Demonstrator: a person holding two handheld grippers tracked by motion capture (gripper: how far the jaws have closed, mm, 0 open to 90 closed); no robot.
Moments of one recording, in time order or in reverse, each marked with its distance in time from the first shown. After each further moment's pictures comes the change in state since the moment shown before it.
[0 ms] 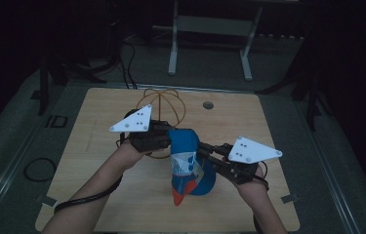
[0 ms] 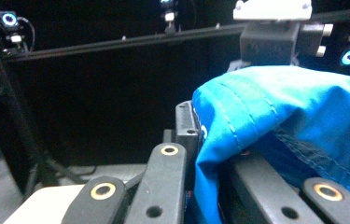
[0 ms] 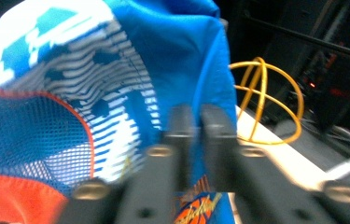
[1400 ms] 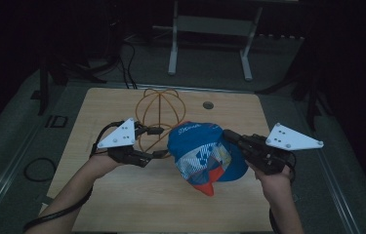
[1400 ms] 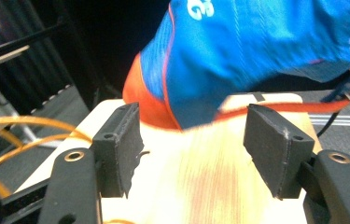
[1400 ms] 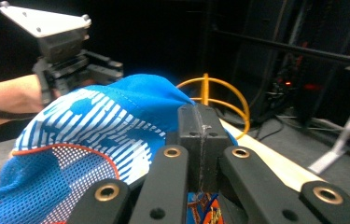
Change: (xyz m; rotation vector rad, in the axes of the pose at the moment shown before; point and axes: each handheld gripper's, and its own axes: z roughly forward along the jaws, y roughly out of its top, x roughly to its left) left arm -0.021 -0.027 -0.058 0.319 0.269 0.017; right arm -0.038 0.010 -0.048 -0.081 -0.081 0.113
